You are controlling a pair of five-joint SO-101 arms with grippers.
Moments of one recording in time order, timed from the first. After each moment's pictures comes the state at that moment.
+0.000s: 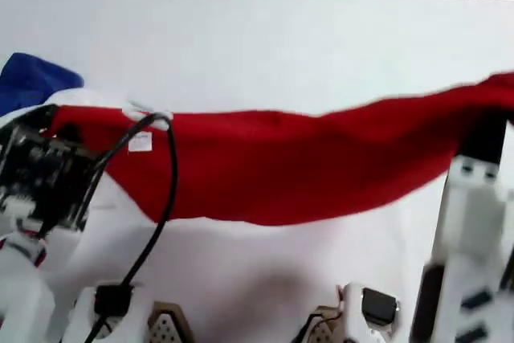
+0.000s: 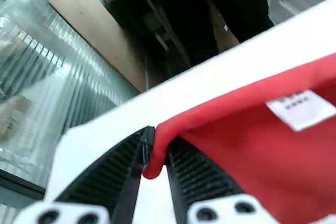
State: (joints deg) left arm -9.9 -49.5 -19.0 101.1 -28.8; right arm 15.3 -50.1 -33.6 89.5 17.6
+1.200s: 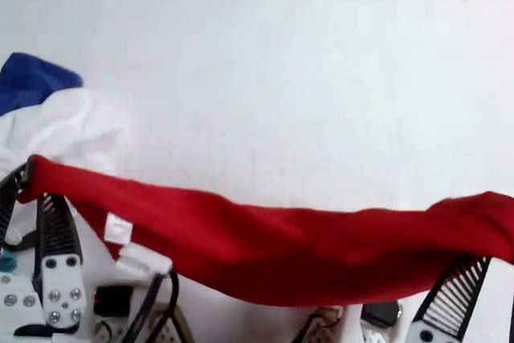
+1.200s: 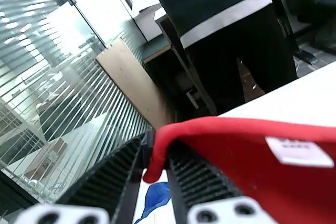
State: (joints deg) left arm -10.0 -69.5 -11.1 95.3 -28.8; right arm 19.3 -64.9 -34.5 95.5 18.9
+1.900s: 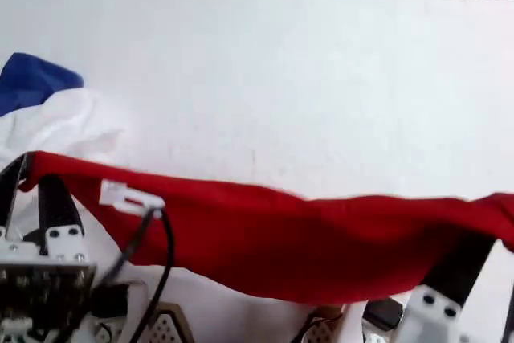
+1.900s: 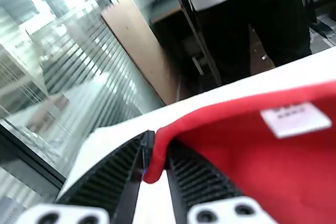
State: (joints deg) left arm -16.8 -69.7 -3.3 94.7 -24.9; right arm 25.7 -67.2 -25.3 95.2 20.0
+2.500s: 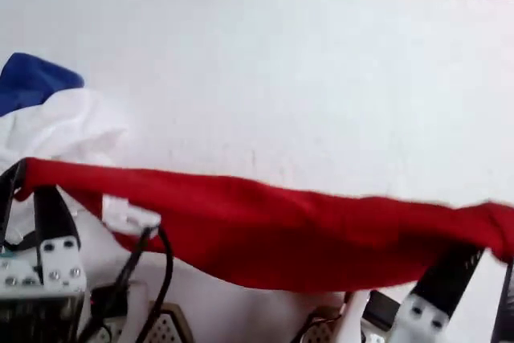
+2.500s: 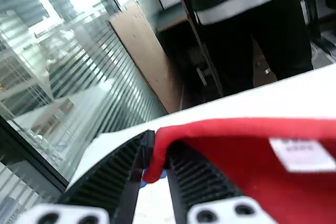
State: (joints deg) left arm -17.0 -69.7 -9.8 97.1 -23.2; right arm 26.2 -74.1 -21.5 95.2 20.0
